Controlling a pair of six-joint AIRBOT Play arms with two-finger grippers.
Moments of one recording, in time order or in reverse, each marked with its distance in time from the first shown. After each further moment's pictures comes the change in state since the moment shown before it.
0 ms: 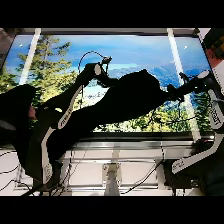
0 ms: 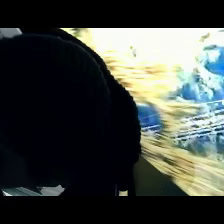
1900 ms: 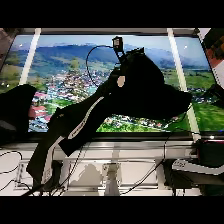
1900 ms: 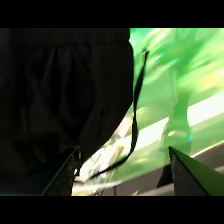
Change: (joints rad) left arm -0.254 -0.010 0.047 -0.162 1.213 0.030; right arm -0.328 0.381 -0.013 -0.301 0.012 0.105
